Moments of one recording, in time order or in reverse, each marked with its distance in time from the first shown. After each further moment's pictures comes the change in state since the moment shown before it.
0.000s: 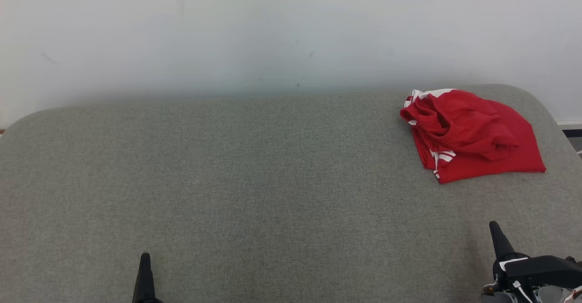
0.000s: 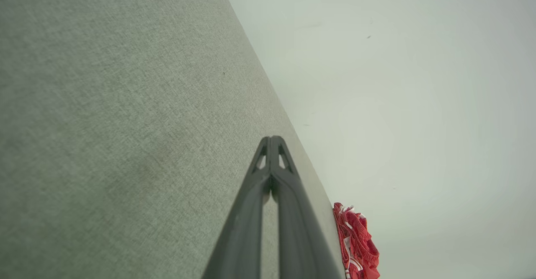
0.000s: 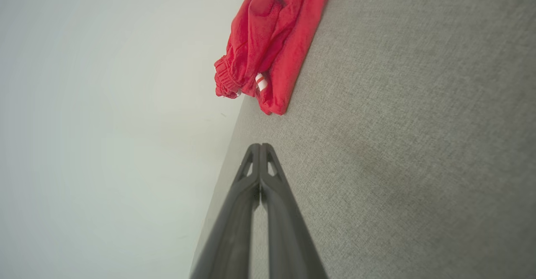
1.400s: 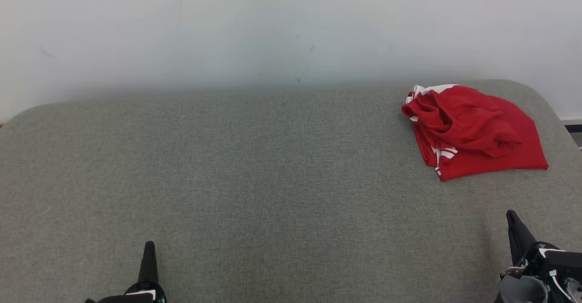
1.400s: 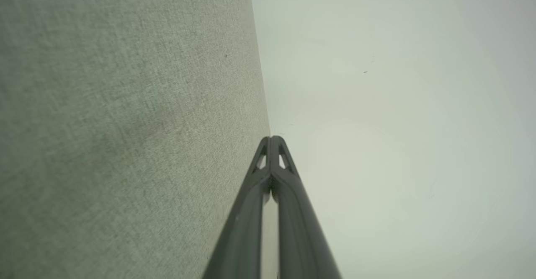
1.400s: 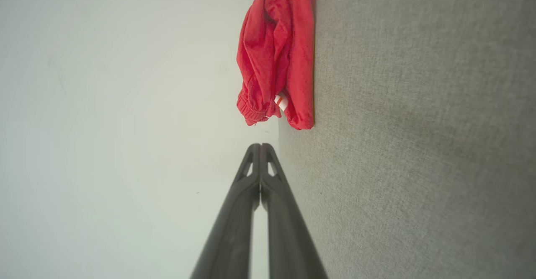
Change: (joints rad) left arm -0.086 0.000 -0.044 0.066 -0.376 -0.036 0.027; right arm -0.087 0.000 -0.150 0.076 0.345 0.000 0.132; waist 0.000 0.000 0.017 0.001
